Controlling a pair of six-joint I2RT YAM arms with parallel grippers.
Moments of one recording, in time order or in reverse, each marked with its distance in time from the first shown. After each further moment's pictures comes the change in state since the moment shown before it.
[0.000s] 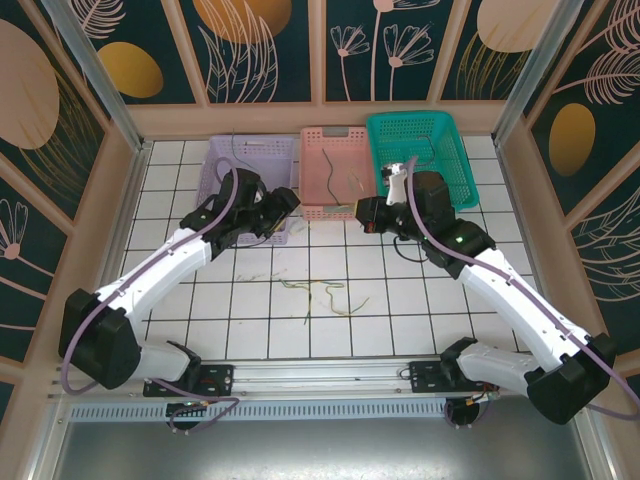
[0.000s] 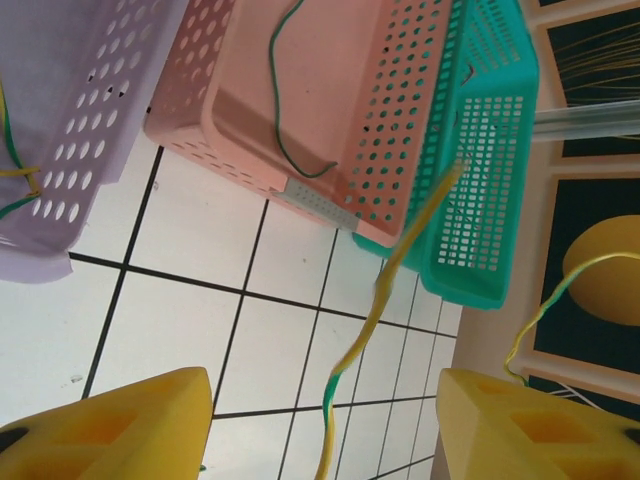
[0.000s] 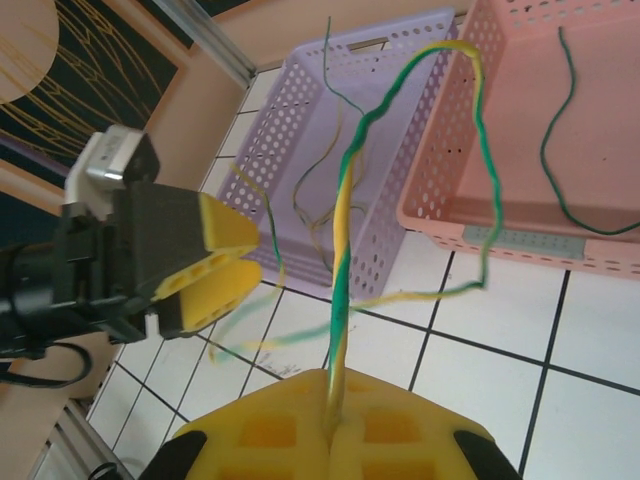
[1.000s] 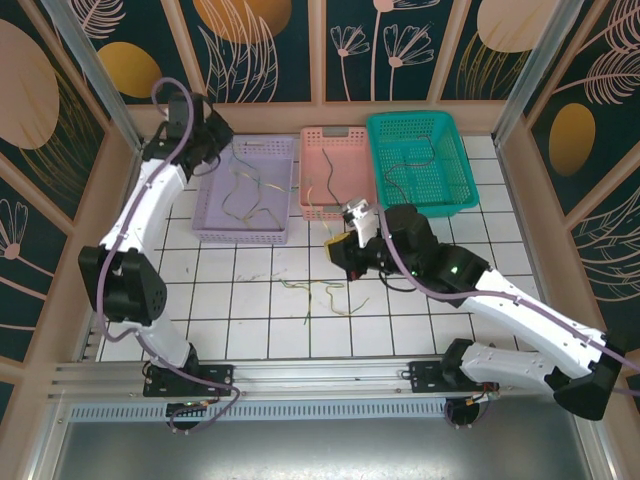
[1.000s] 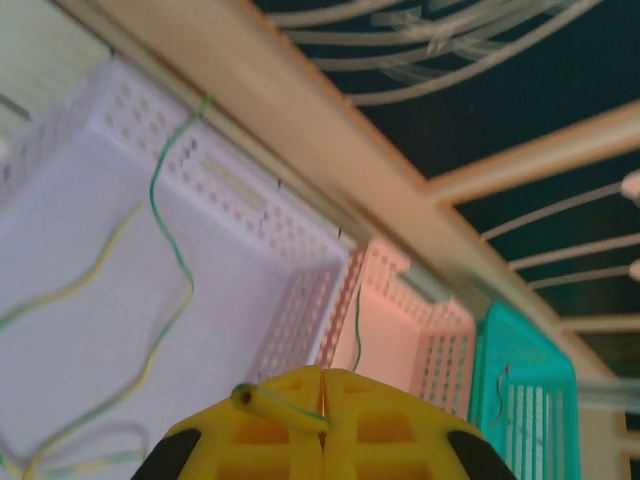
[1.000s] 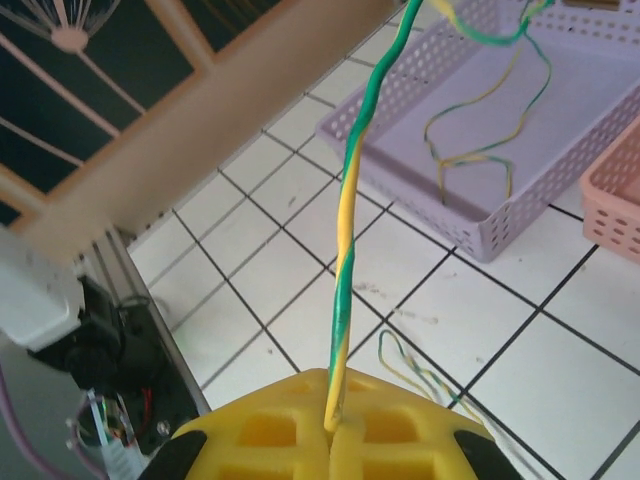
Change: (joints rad) left arm 0.395 0.367 0.650 -0.188 -0.150 0.279; right arm 0.351 -0.082 -0.034 -0.044 0.079 -0.230
